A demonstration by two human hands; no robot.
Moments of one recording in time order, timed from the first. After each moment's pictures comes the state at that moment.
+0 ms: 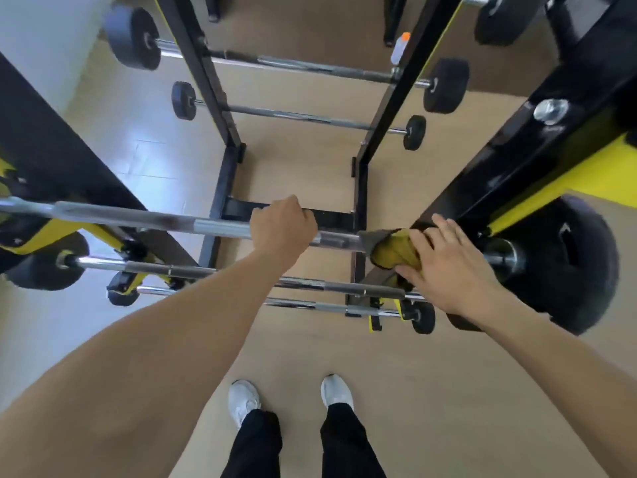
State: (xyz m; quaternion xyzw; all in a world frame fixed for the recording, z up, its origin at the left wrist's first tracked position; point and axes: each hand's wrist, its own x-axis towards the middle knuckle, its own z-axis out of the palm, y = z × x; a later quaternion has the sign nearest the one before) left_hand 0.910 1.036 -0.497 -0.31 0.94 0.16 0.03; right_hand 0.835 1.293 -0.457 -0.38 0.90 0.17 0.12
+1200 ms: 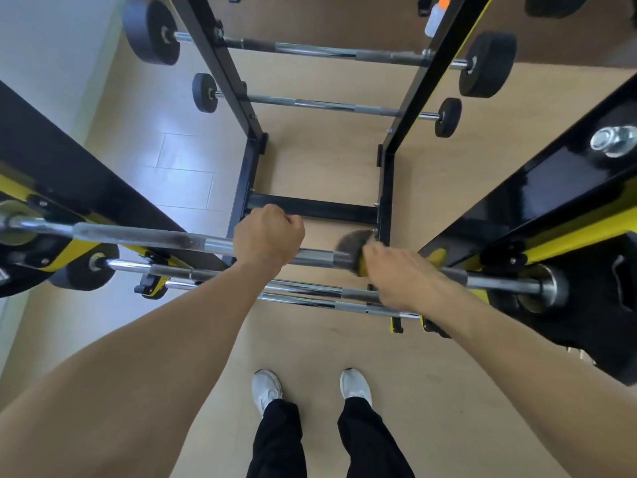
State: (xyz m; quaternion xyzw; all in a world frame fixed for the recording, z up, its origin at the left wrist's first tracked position) left_hand 0.907 0.997 -0.492 -0.40 0.90 0.20 0.04; right_hand 0.829 1.199 -0.465 -0.45 0.84 0.05 0.31
